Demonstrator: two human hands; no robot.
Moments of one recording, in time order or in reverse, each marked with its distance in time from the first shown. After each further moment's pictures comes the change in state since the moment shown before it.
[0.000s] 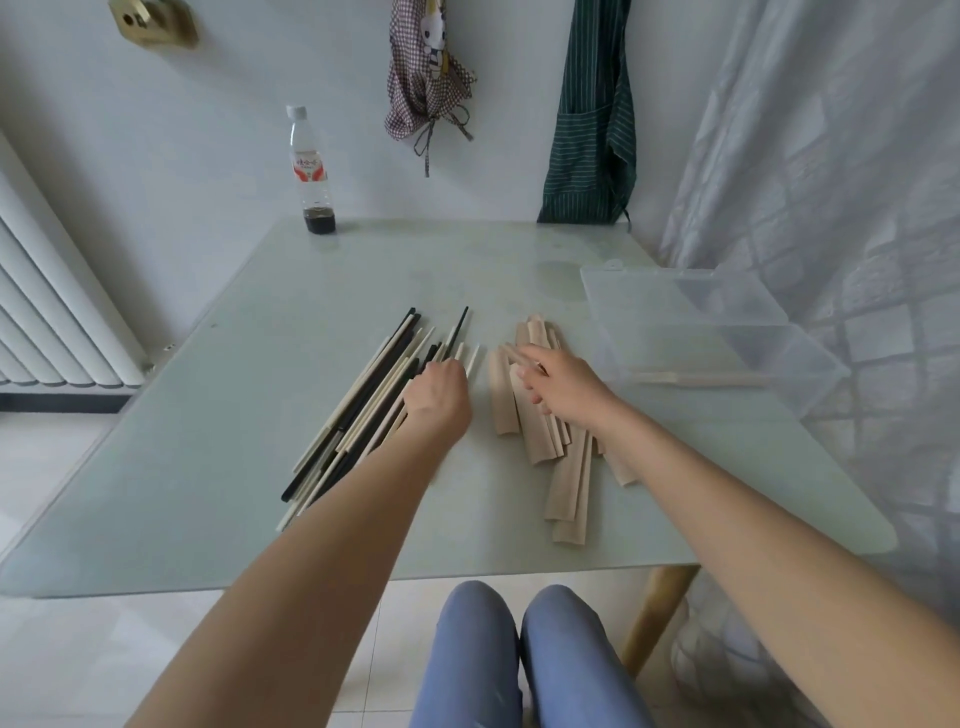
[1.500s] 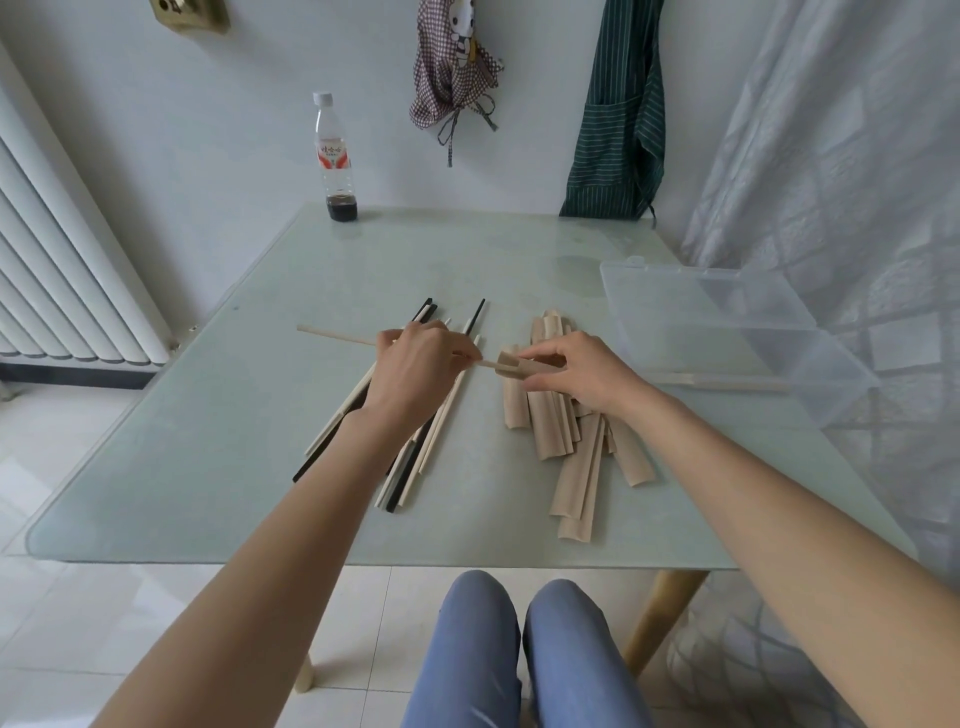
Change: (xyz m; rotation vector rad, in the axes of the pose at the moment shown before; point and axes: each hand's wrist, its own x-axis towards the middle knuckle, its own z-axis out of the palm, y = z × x) left_hand -0.019 -0.035 -0.036 -0.096 0.324 0.347; right_hand 0.001 -0.003 -0.021 -0.021 -0.101 -0.101
